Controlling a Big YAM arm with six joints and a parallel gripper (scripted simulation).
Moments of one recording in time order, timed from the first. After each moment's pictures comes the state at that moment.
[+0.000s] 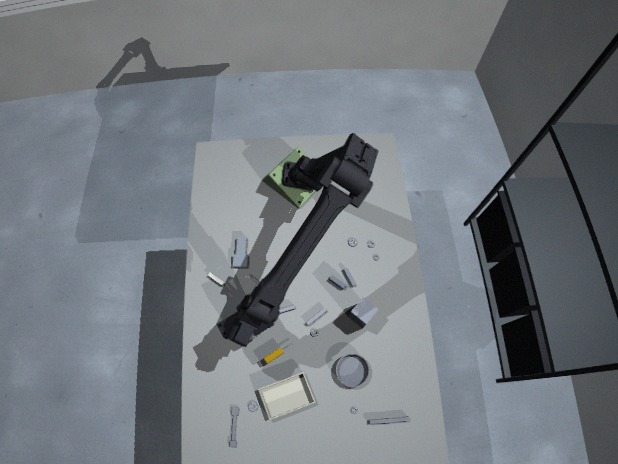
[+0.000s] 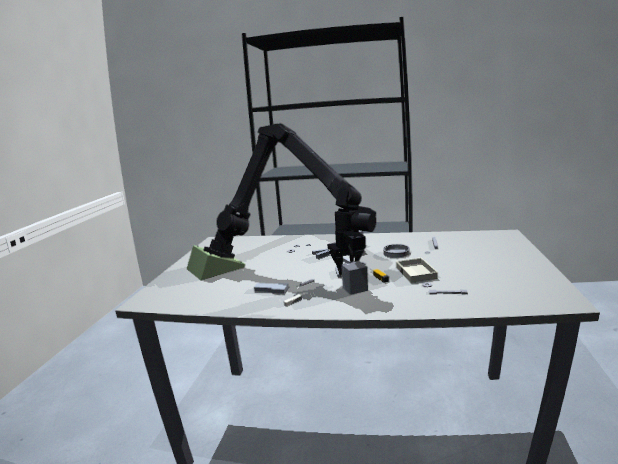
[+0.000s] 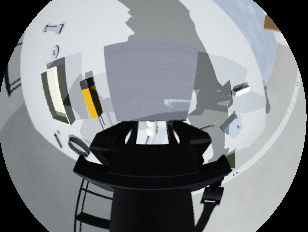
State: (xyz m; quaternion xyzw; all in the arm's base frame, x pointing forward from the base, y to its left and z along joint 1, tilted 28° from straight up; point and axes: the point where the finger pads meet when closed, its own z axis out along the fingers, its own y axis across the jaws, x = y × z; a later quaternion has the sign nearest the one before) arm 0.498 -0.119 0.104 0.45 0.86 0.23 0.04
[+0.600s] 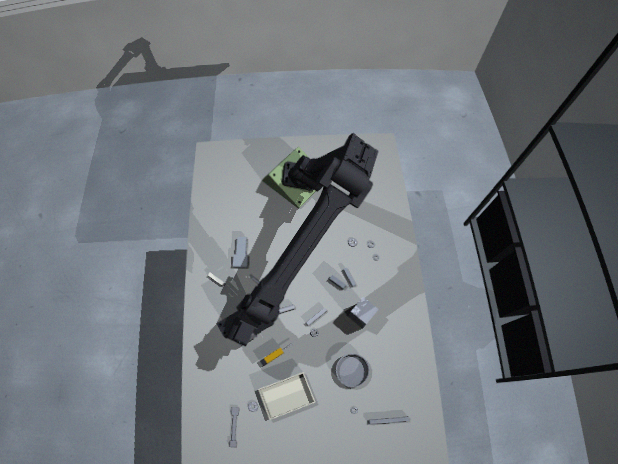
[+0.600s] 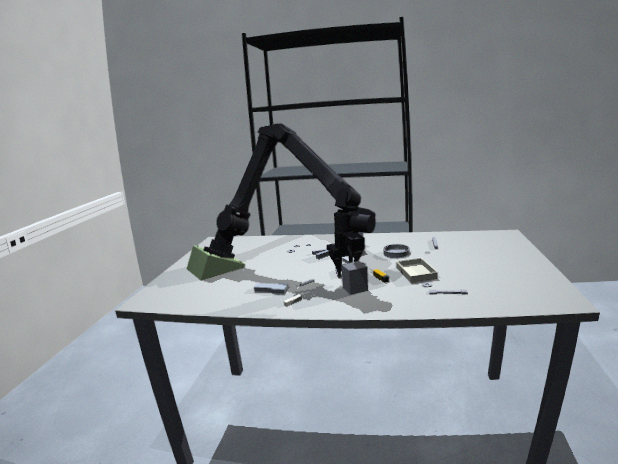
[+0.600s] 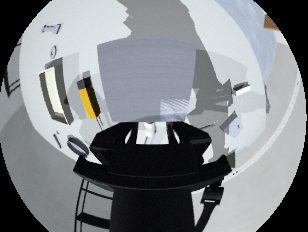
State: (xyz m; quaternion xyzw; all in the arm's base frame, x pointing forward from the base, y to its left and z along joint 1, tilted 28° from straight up) arm 0.495 -0.117 0.101 0.45 0.86 0.23 0.04
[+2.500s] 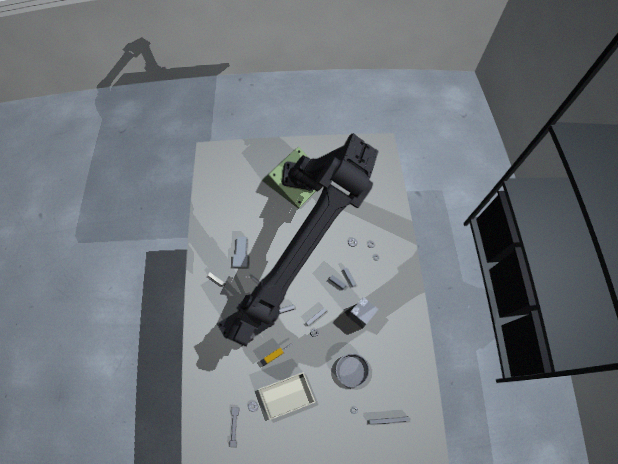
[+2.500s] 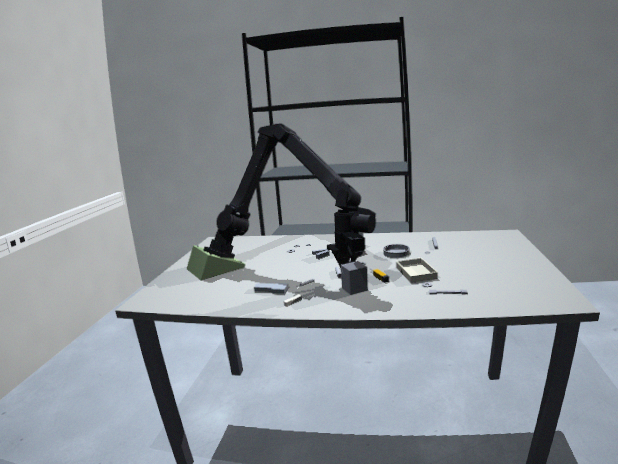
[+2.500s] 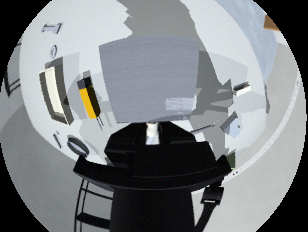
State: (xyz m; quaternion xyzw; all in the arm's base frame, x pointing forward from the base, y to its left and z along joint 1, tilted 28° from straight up) arm 0.496 -0.116 0.101 0.45 0.86 0.23 0.04
